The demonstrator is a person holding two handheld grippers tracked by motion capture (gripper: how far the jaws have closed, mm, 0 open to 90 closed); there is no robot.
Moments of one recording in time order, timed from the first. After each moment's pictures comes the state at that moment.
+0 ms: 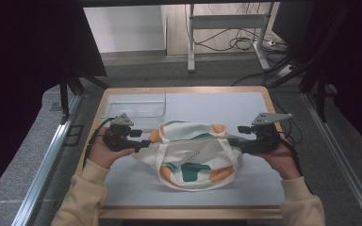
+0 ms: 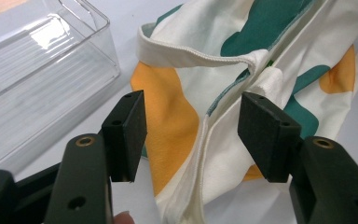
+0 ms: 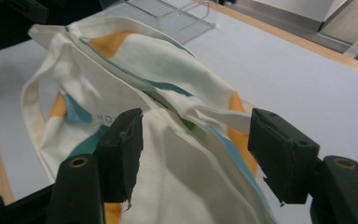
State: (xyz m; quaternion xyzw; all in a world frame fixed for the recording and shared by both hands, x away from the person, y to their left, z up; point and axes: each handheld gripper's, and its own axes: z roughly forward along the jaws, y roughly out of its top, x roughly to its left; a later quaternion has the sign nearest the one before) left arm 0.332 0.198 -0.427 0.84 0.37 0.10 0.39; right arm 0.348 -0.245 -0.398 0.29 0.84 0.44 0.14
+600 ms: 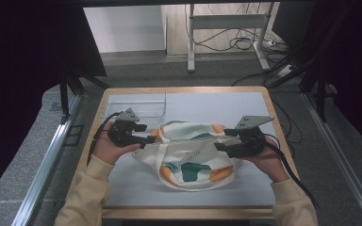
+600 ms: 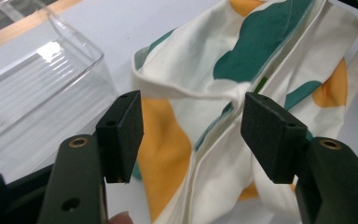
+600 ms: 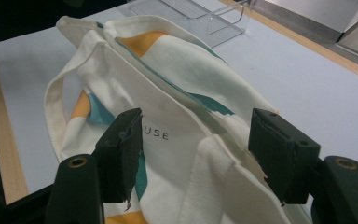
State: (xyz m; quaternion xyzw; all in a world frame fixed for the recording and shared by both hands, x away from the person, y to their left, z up) left arm 0.339 0.179 -0.411 0.84 0.34 0.12 0.39; right arm 0.338 -0.206 -0.398 0.25 0.86 0.43 0.13
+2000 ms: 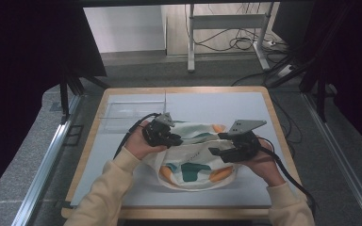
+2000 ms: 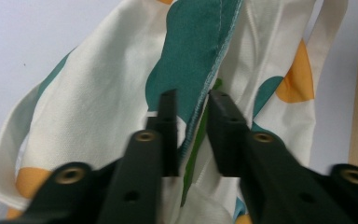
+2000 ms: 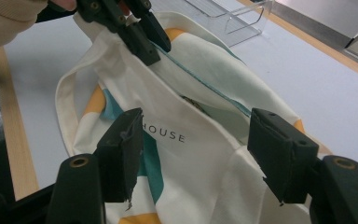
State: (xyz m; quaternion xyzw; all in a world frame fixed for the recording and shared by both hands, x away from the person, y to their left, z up) left arm 0.370 0.099 -0.432 0.90 0.23 0.05 0.37; right arm 0.327 -0.190 -0.400 0.22 0.87 0.42 0.14
